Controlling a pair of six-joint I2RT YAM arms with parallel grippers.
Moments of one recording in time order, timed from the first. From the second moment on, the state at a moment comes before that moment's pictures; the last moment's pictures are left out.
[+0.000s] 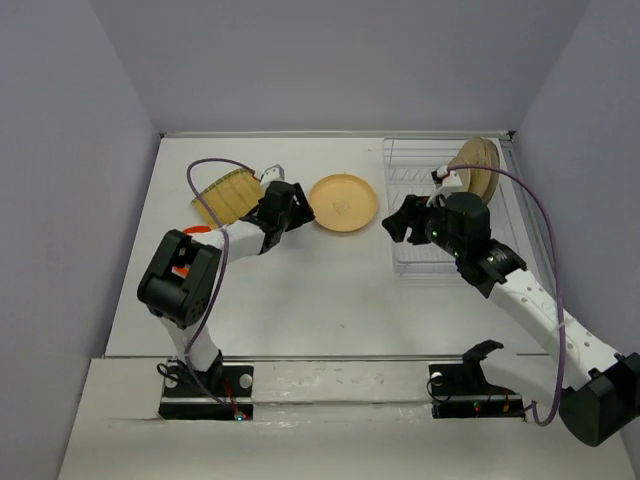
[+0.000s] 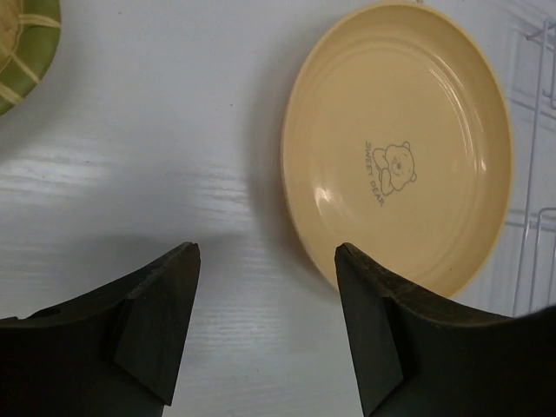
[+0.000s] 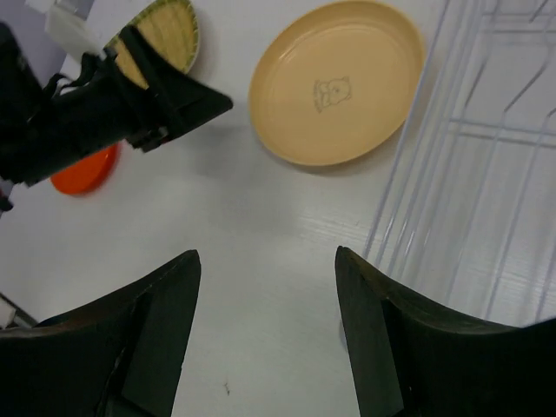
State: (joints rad) left arm -0.49 1.71 0.94 0.16 -0.19 -0.72; right arm 0.44 1.00 0.87 -0.21 -0.04 0.43
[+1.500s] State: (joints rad) left arm -0.71 1.02 0.68 0.09 -0.26 -0.59; right arm 0.50 1.20 0.92 -0.15 -0.19 0.44
